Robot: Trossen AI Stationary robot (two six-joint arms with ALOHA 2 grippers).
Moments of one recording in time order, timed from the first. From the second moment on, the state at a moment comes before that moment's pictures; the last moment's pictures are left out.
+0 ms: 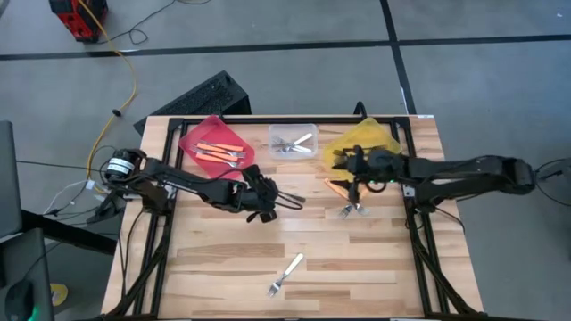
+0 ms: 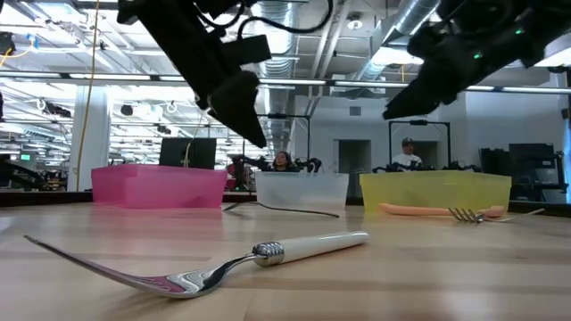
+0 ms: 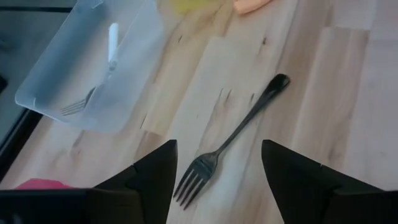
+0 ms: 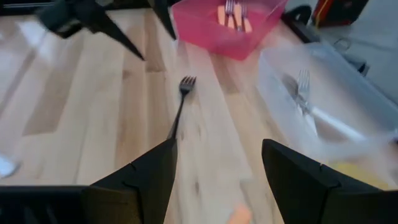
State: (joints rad) left arm -0.13 1.63 1.01 -0.34 -0.59 -0.26; right arm -0.17 0.96 0.48 0.02 0.03 -0.01
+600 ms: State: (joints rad) left arm -0.18 1.54 1.01 -0.47 -0.62 -0.29; right arm -0.04 1.45 0.55 0.50 0.19 0.01
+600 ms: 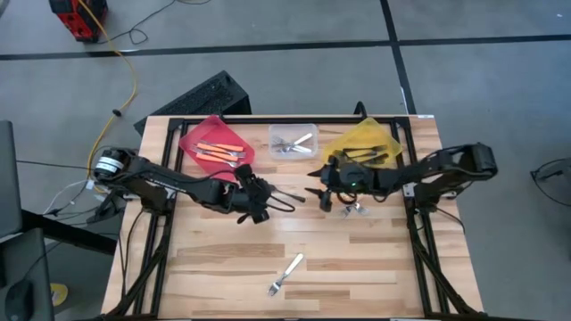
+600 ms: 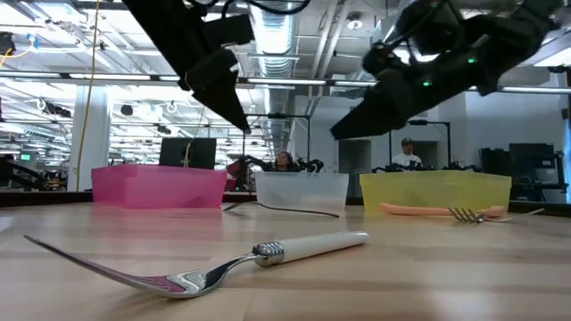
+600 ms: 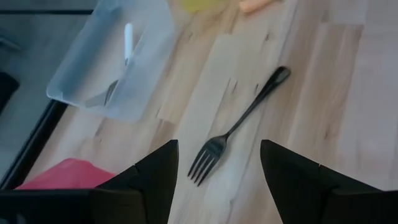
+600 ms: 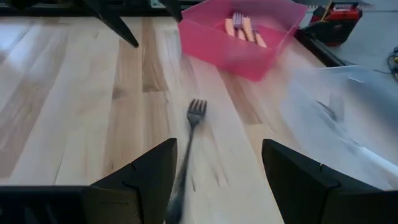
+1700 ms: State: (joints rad) left arm -0.41 1.01 0.93 -0.57 -0.89 -0.38; right arm -0.05 1.99 1.05 0.35 0.24 -0.05
